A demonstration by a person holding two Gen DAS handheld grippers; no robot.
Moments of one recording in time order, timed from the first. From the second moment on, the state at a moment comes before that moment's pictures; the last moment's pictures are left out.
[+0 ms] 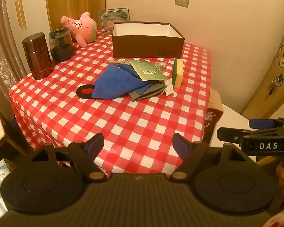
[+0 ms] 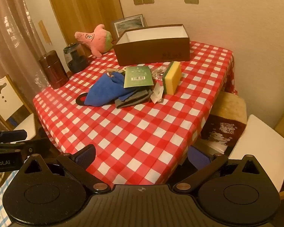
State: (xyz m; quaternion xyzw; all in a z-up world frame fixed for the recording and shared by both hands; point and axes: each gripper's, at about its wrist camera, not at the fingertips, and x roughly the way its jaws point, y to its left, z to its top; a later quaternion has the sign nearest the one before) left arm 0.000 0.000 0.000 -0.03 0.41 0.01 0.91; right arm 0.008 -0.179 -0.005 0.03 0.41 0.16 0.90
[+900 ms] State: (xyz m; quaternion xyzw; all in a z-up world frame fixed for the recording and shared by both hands) left arm 0.000 0.000 0.000 -0.03 0.41 0.01 0.91; right arm 0.011 -0.178 -0.005 0.03 0.42 0.16 0.89
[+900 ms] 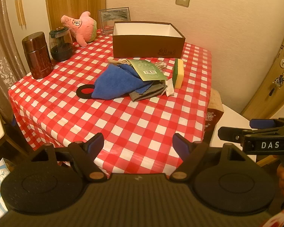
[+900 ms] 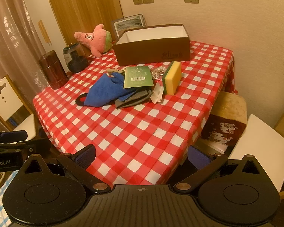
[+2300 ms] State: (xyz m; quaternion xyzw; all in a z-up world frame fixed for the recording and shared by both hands) left arm 0.000 0.001 -0.002 -0.03 0.41 0.01 0.91; right arm 0.017 -0.172 -0.007 0.03 0.42 0.17 0.89
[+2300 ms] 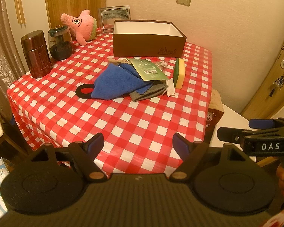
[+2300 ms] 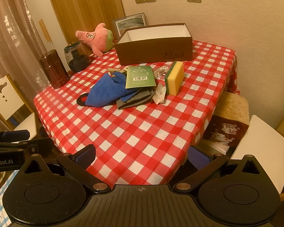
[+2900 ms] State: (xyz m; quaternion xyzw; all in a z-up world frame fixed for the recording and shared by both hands) left arm 0.001 0.000 -0.004 -0.03 0.41 0.01 0.91; right arm 0.019 -0.176 -0.007 0.03 0.42 0.17 0.89
